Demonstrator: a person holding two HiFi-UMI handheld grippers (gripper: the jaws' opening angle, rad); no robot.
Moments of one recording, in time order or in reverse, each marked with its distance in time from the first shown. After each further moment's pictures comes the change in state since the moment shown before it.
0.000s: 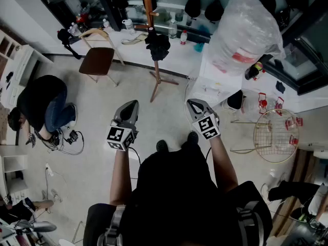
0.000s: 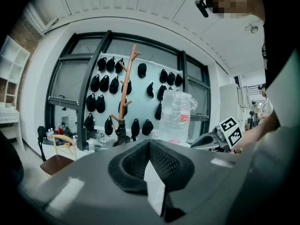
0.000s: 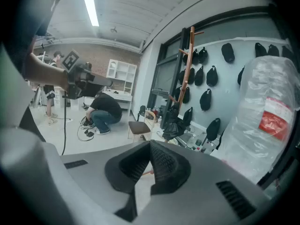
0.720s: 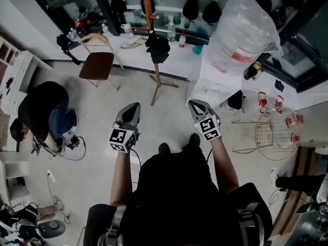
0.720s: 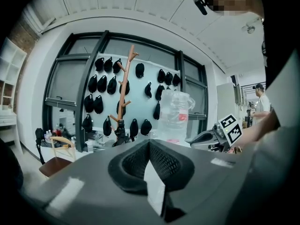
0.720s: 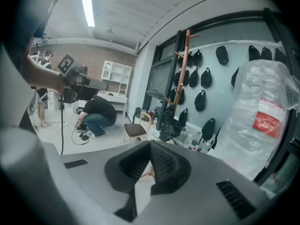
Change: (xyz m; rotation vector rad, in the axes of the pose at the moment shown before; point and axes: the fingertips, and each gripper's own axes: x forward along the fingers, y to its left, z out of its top) left arm -0.008 0.004 -0.005 0.021 0.005 -0.019; right arm -0.004 0.004 0.006 0.032 -0.015 -0.059
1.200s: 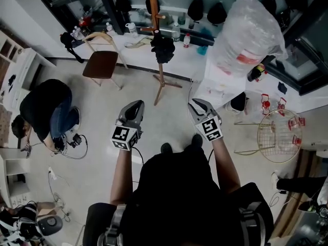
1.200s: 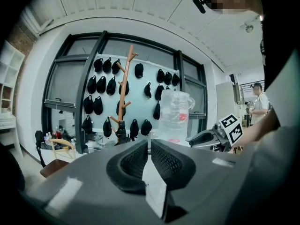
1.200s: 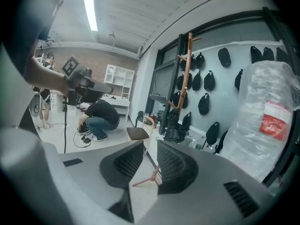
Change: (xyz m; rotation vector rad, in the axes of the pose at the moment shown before) left arm 0.002 0.006 0.005 0.018 0.000 -0.012; right arm 0.008 0.011 0.013 -0.007 -0.052 0.031
